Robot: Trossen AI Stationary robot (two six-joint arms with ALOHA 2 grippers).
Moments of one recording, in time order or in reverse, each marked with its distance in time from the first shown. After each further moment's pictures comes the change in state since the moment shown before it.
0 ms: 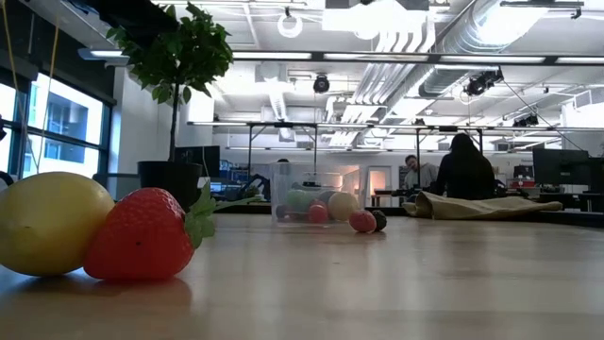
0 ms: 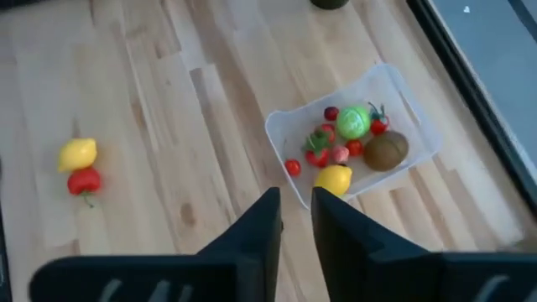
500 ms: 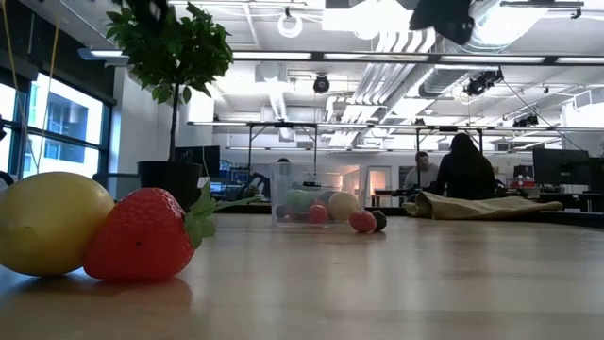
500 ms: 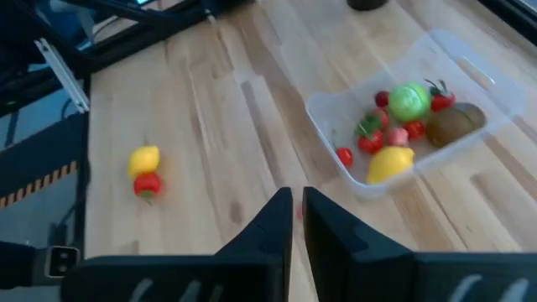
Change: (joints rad) left arm -0.008 0.006 0.000 0.176 0.195 -0.111; right arm -0.001 -0.509 -0.773 0.549 -0.128 0.090
